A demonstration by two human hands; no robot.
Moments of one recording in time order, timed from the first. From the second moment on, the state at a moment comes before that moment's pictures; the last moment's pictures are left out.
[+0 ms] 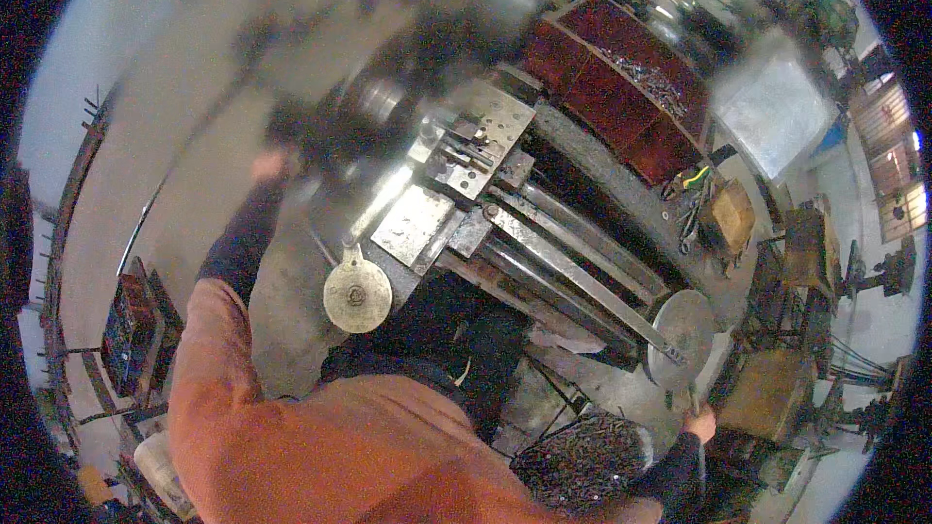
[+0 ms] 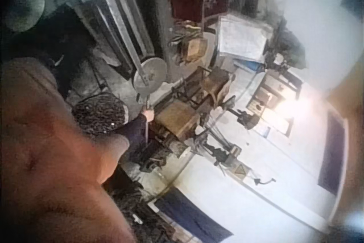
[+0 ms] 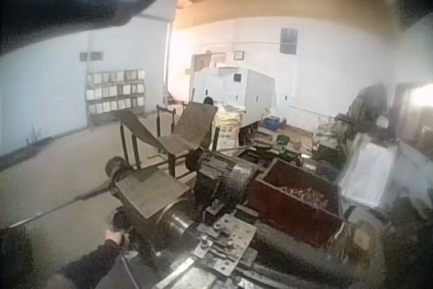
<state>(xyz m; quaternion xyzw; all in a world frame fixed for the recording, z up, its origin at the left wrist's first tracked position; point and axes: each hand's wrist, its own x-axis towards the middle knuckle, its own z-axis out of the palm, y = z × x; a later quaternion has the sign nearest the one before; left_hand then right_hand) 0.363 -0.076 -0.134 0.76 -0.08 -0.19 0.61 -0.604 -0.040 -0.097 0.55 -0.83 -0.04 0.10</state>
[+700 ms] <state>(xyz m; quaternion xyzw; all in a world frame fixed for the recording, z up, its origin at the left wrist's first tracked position) 0.415 -0.043 -0.207 0.87 -0.49 -0.07 0.02 -0.474 0.083 -0.161 0.48 -0.86 0.15 0.04</state>
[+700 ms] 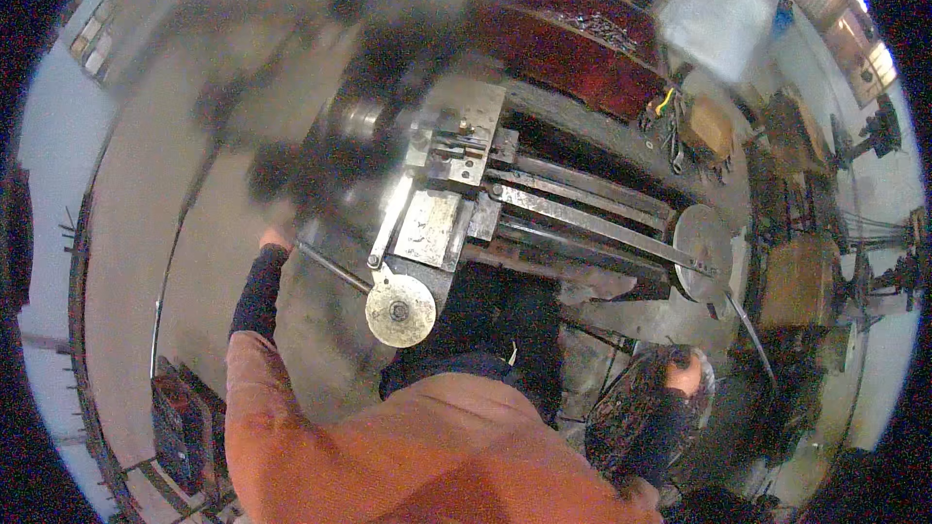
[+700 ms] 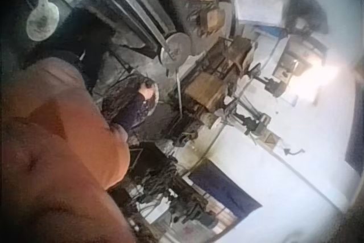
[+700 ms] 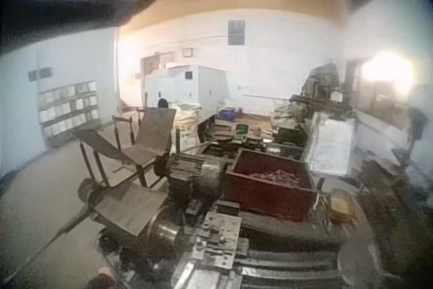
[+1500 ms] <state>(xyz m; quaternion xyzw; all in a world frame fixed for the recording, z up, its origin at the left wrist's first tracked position) 0.435 -0.012 -0.222 0.86 -0.49 -0.15 0.00 -0.203 -0.140 0.060 0.84 -0.42 0.34 -0.06</state>
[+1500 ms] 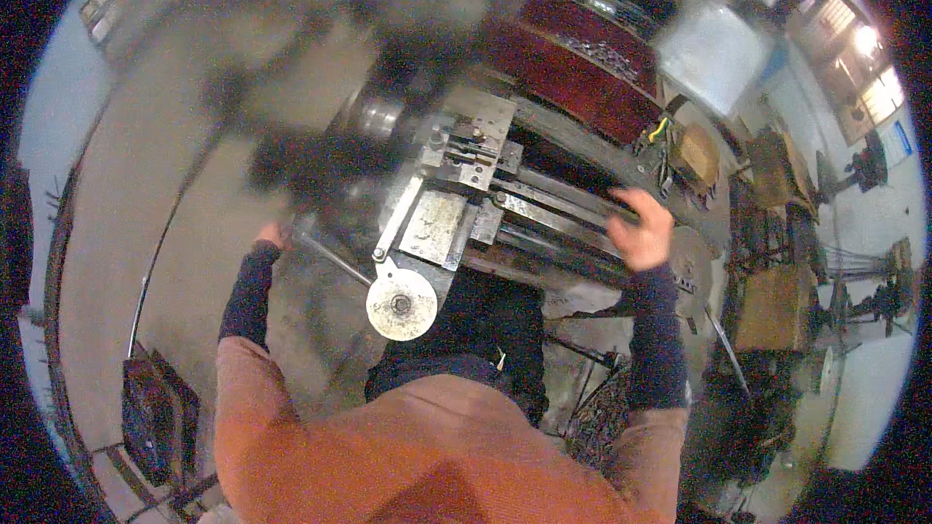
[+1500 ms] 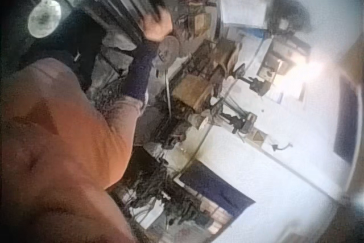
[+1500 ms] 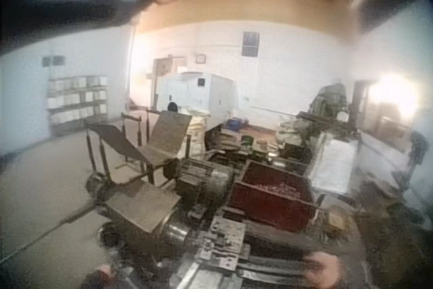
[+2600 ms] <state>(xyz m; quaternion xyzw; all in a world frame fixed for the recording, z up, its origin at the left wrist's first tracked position) 0.351 0.131 -0.023 0.95 -0.23 0.20 0.08 -0.037 -0.241 0.108 0.89 -0.14 0.40 0.15</state>
